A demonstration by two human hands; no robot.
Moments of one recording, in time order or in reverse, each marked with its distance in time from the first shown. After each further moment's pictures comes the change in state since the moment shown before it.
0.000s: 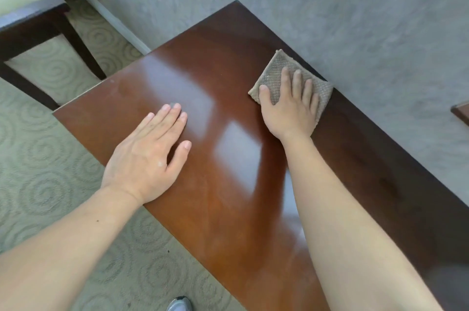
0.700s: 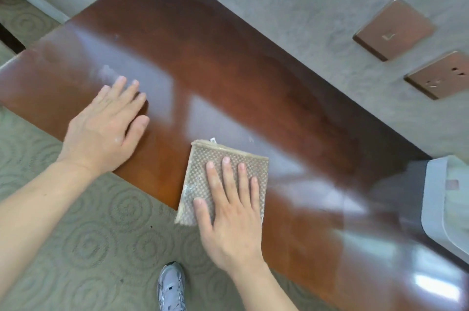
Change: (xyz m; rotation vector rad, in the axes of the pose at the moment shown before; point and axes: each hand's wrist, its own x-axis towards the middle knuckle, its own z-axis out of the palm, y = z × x) left_hand -0.024 0.027 0.007 0.023 0.101 0.241; right_hand -0.311 0.055 0.019 0.075 -0.083 -0.108
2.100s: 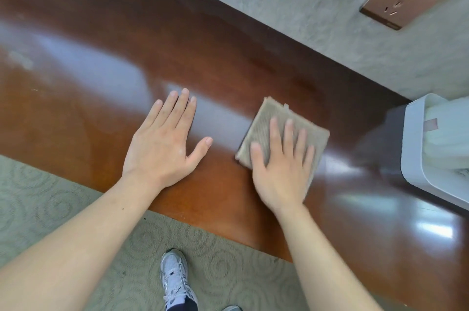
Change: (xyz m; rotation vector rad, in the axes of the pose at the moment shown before) left_hand 0.007 0.179 0.052 0.091 -0.262 0.116; right_hand 0.011 0.151 -0.032 0.001 0.086 0.452
